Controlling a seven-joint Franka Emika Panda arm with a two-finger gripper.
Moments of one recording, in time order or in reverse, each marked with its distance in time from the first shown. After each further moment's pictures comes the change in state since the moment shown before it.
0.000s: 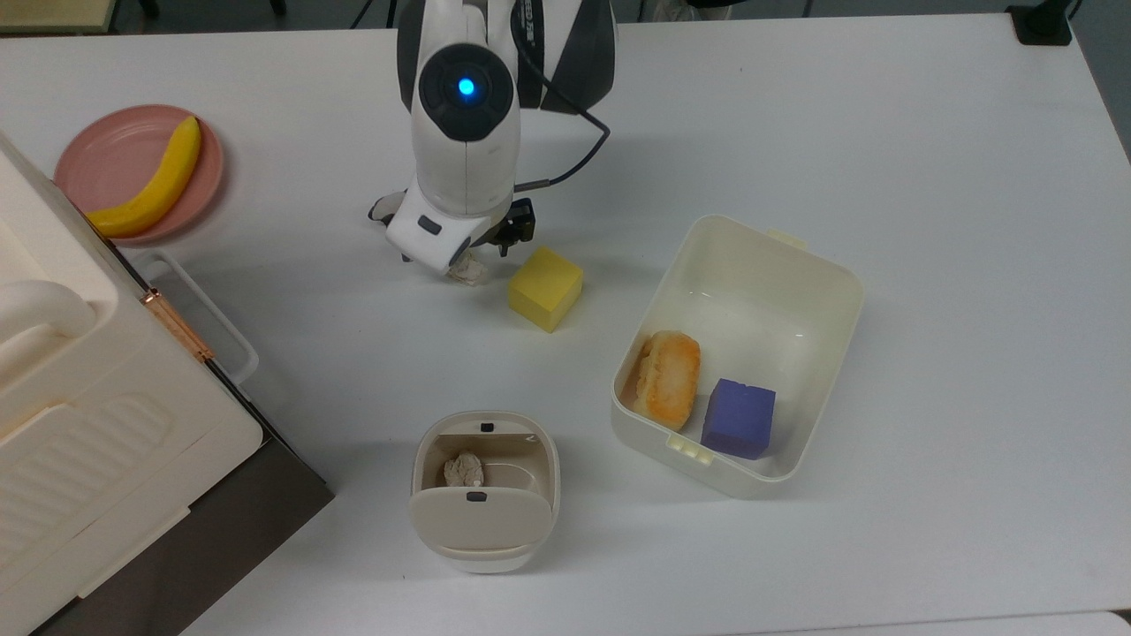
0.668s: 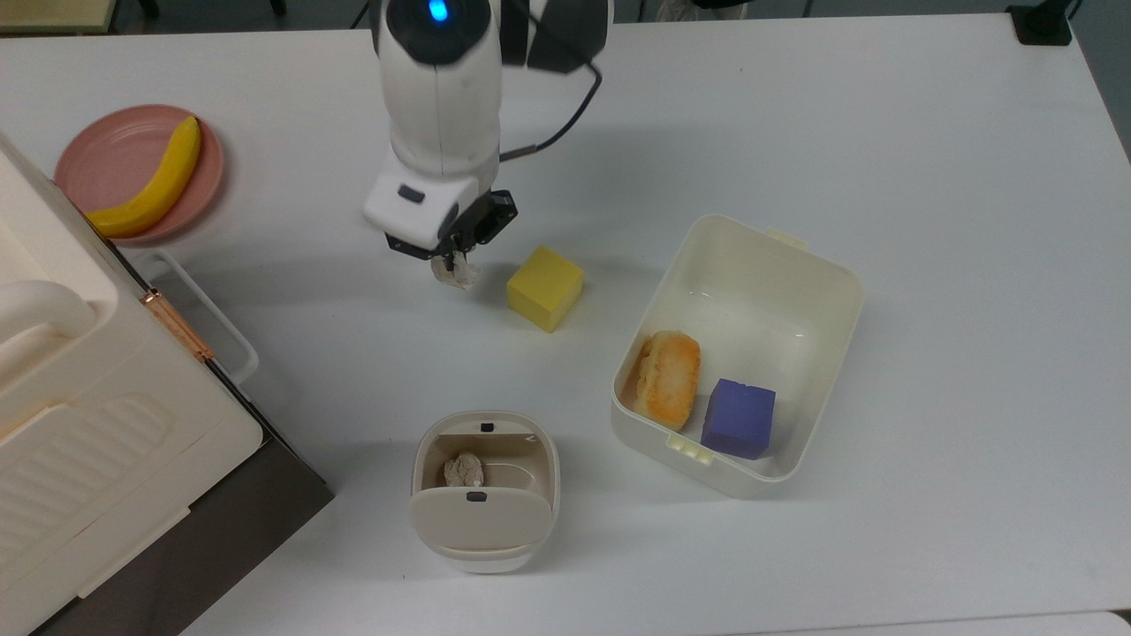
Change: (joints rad) arm -0.016 -0.059 -0.002 0.099 0.036 0.000 -0.134
